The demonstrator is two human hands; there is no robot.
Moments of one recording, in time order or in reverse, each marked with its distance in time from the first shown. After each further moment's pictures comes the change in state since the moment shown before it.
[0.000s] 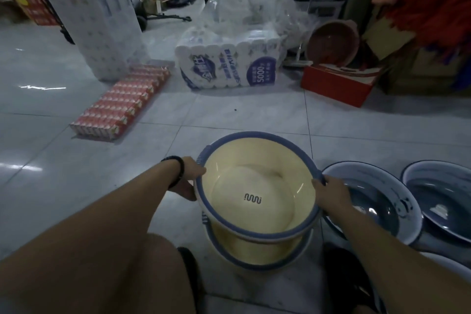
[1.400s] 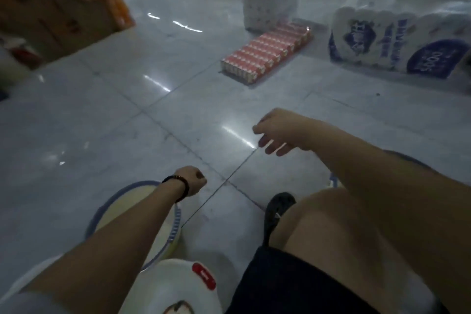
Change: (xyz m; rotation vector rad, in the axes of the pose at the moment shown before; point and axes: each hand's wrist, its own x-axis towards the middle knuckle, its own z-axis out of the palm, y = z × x) left_hand -0.139 -0.383 -0.101 0.177 0.378 -0.212; right_hand -0.289 -0.290 0.237 -0.415 -1.036 -0.460
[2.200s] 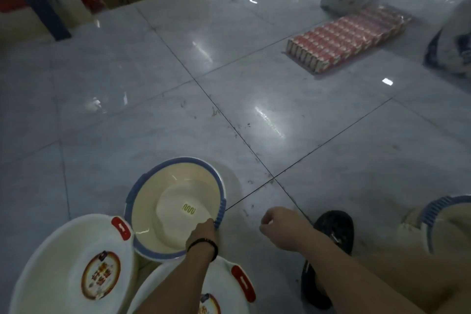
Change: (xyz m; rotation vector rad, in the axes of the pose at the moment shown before) left_hand 0.048 -0.193 0.169 -0.022 -0.034 -0.318; right_hand 0.074 0.053 0.248 -0.468 -0.287 0.060
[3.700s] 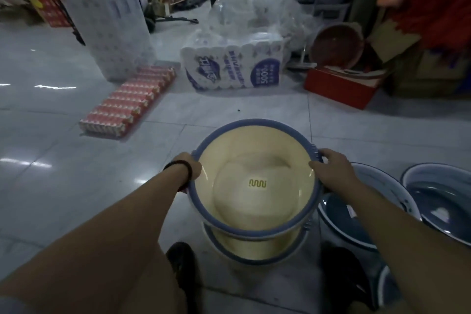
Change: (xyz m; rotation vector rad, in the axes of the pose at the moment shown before) left_hand -0.249 0.566 -0.082 -0.014 -0.023 0.510; right_hand -0.309 0.497 -0.172 0.781 1.197 0.434
